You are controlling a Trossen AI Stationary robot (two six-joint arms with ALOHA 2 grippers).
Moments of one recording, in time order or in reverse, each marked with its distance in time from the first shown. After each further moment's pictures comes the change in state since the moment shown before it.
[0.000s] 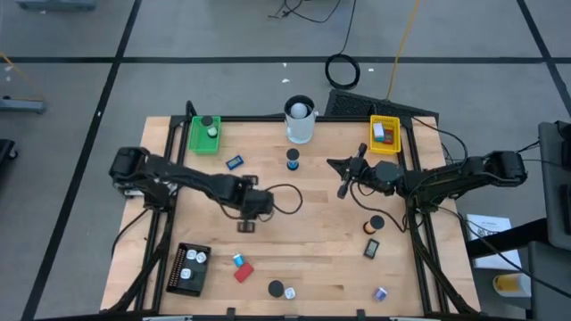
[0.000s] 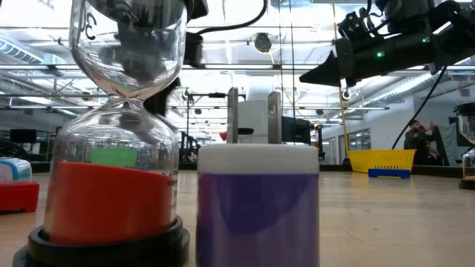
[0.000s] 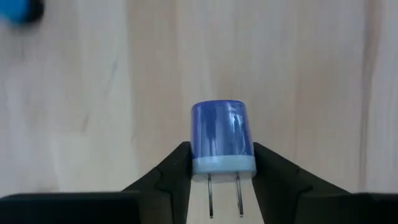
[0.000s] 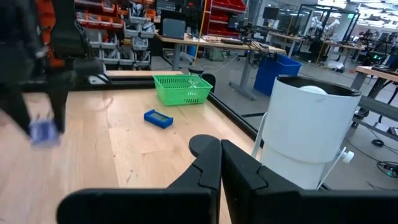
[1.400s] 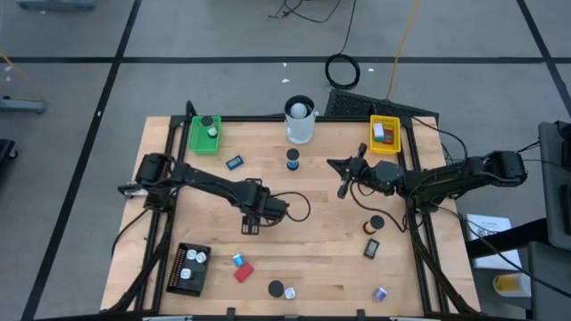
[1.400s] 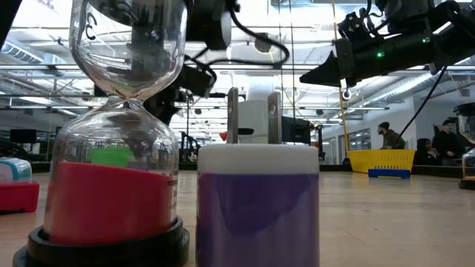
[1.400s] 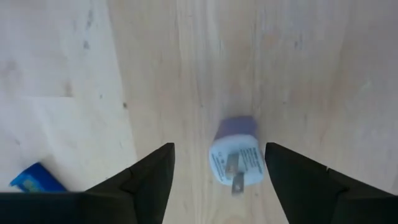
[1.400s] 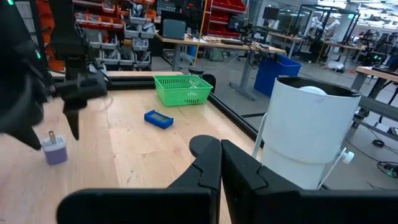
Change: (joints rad) left arm -0.008 0.230 0.191 -0.284 -0.011 -0.061; right arm 0.000 0.000 0.000 -0.006 -0.001 0.000
